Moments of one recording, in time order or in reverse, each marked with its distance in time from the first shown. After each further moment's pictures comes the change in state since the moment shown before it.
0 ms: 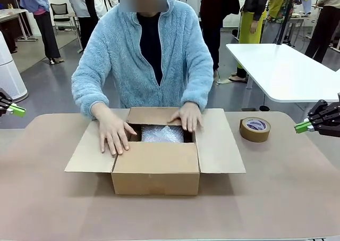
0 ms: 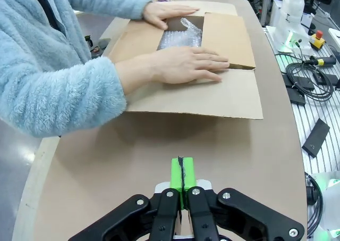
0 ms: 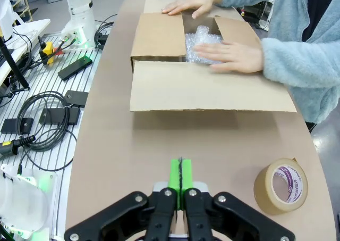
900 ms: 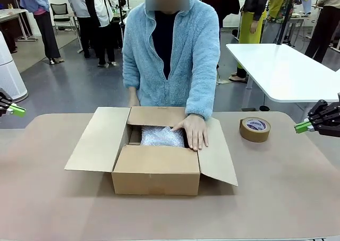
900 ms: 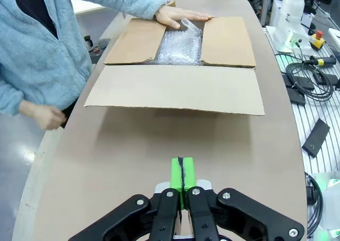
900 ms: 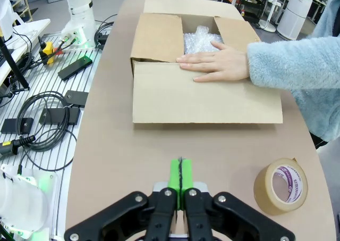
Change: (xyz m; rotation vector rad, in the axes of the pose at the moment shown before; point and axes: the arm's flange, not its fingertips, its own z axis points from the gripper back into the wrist) left arm 0.000 0.000 0.000 0.000 0.000 0.000; right arm 0.000 0.000 0.000 0.000 0.000 0.000
